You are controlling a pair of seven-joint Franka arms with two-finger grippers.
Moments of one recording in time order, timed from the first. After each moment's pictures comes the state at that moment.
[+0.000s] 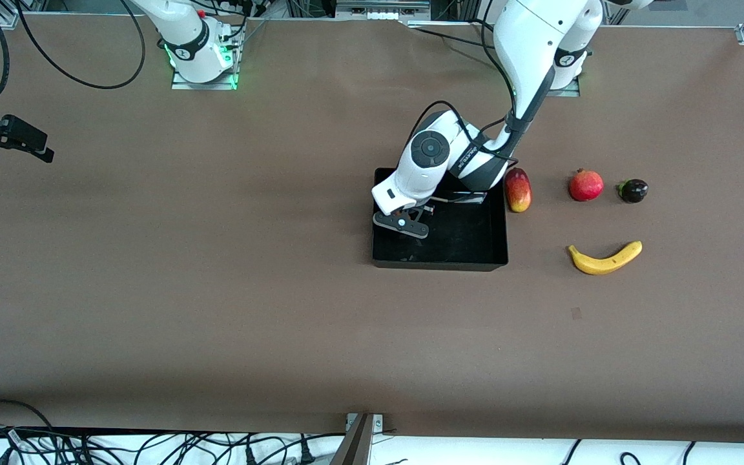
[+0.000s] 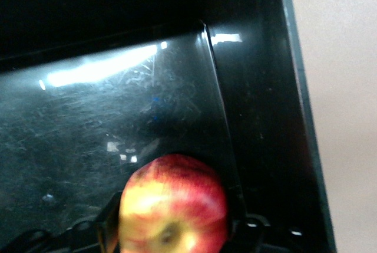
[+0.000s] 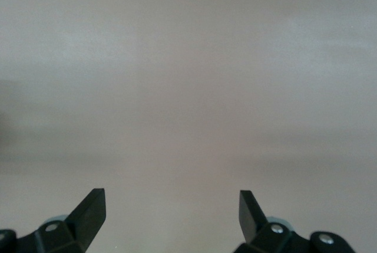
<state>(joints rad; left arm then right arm) -0.56 0.63 -0.16 -1.80 -0.02 2.50 -0.43 0.02 -0.02 -0.10 -1.66 0.00 1.63 -0.09</state>
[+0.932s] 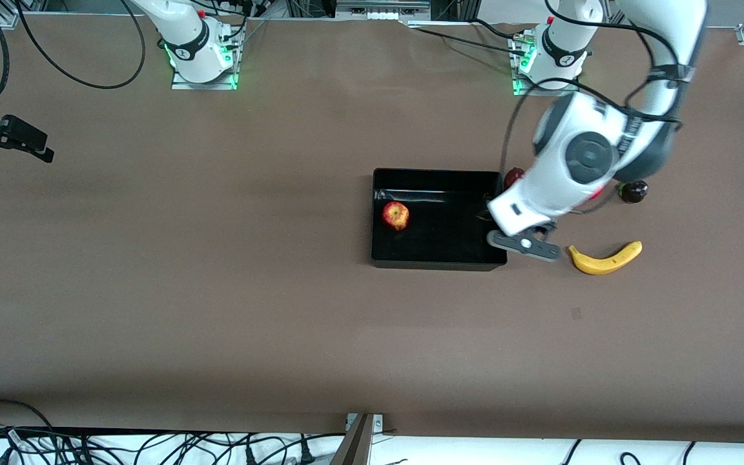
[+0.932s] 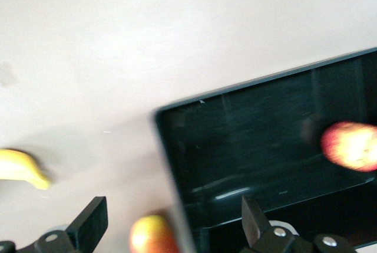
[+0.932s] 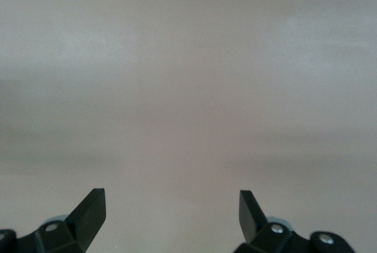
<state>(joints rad) -0.14 0.33 -0.16 -1.80 -0.02 2.06 0.02 0.02 -0.02 -0.10 -1.66 0.00 1.63 -0.08</state>
